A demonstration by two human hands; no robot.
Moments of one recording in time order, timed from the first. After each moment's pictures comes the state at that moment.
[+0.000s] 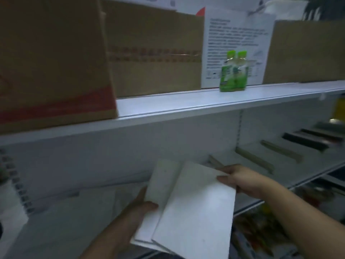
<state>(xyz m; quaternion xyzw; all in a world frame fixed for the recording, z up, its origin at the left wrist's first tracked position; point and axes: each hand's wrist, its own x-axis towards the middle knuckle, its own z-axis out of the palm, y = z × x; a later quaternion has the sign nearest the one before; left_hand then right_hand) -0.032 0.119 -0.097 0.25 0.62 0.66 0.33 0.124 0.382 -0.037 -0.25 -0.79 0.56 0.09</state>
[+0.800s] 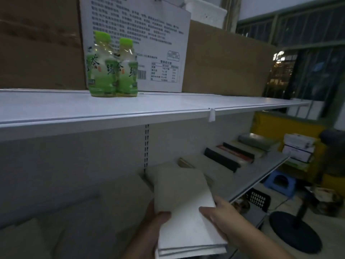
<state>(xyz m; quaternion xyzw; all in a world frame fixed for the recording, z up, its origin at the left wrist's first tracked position) 0.111 0.543 -0.133 0.24 0.51 0.72 0.42 0.256 0.671 -0.088 -0.41 -0.68 0.59 0.18</state>
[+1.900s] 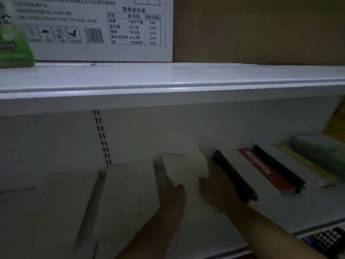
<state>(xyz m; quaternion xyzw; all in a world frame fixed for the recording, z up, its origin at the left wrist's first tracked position) 0.138 0.877 -0.149 -0.01 0.73 0.66 0.19 0.182 0.993 -0.128 -0.29 -0.92 0.25 0.11</state>
